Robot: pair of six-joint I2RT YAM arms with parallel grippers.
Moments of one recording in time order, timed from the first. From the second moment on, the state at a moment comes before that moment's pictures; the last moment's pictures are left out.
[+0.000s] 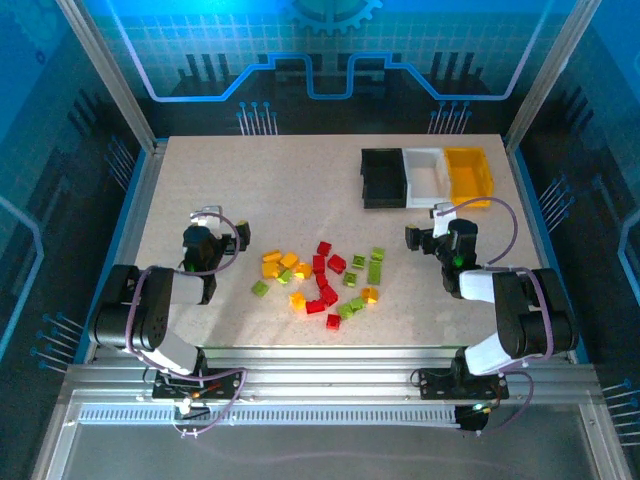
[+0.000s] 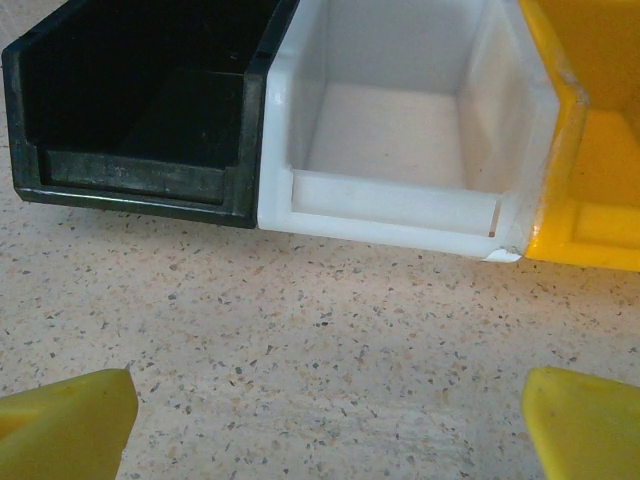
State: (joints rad) left arm 0.00 1.55 0.37 0.83 -0.02 -0.11; right arm 0.05 1.50 0.43 0.63 -0.03 -0.06
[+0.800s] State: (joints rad) left arm 0.00 1.20 0.45 0.56 -0.18 -0.29; right arm 0.17 1.32 0.56 0.27 0.25 0.04
